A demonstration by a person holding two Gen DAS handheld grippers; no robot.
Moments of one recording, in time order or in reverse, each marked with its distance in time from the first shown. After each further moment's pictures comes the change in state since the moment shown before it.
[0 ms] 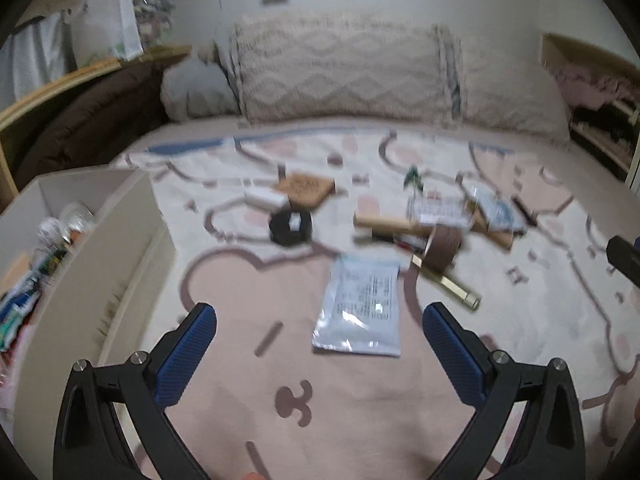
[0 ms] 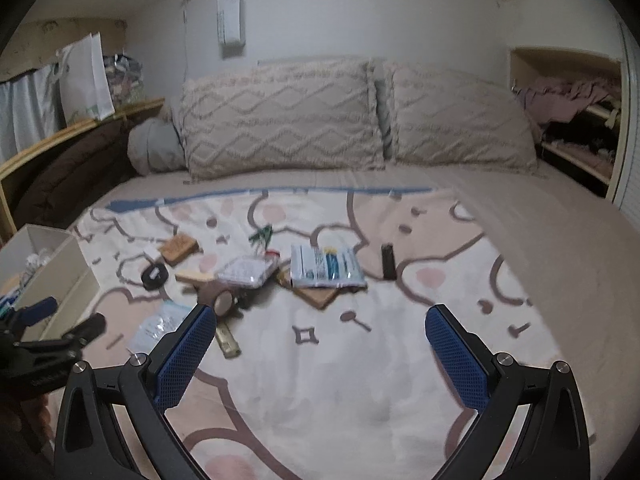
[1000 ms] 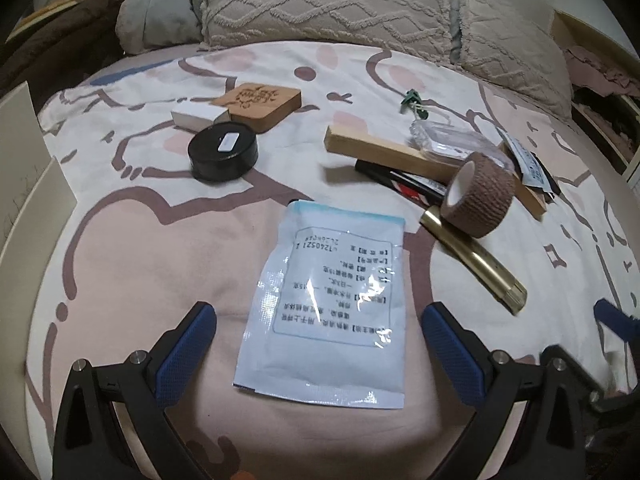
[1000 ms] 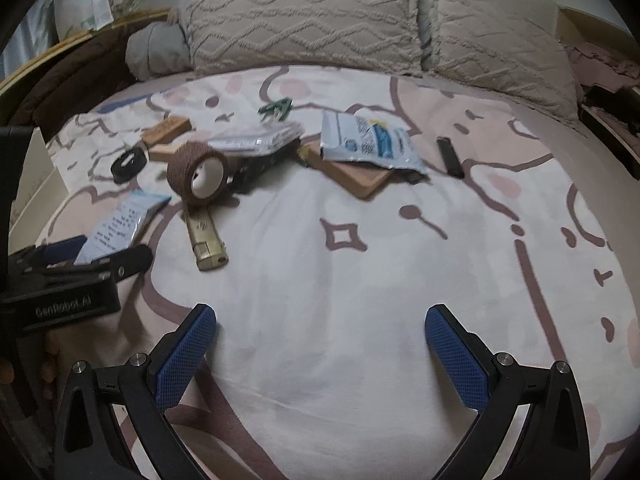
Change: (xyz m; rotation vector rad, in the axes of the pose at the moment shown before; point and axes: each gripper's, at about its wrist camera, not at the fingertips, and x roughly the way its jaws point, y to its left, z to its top) left arm 0.099 -0.015 -0.009 -0.042 0.205 -0.115; right arm 0.094 0.028 -0.059 -0.089 0.289 0.017
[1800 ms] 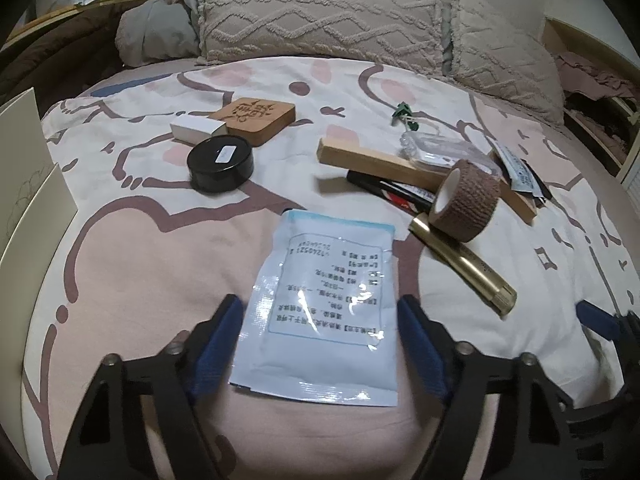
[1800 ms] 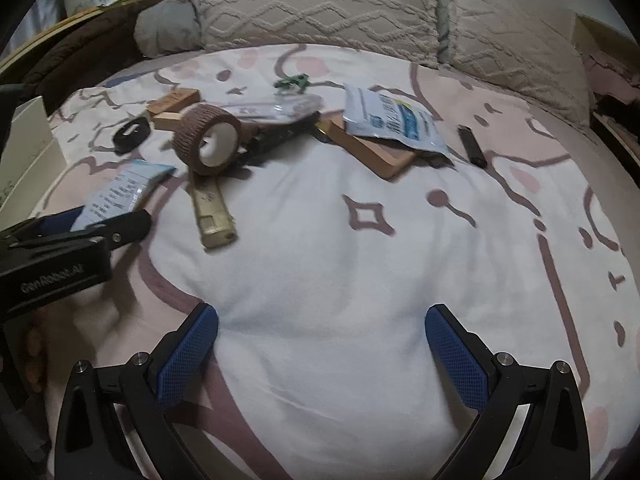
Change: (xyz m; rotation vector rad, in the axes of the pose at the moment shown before) left arm -0.007 -0.005 -0.005 0.020 -0.071 -0.017; right arm 0.015 0.014 -0.005 -0.062 0.030 0.005
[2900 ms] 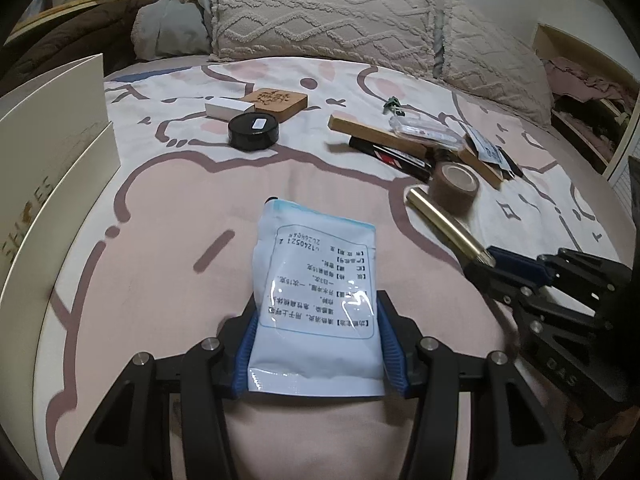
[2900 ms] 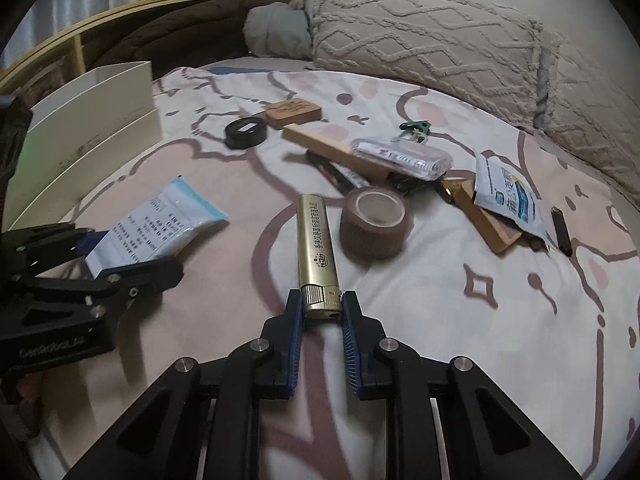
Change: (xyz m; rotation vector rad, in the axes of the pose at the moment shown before) left arm -0.053 0.017 -0.047 -0.015 0.000 -0.023; right arm -0.016 0.041 0.002 -0.254 -0.092 0.236
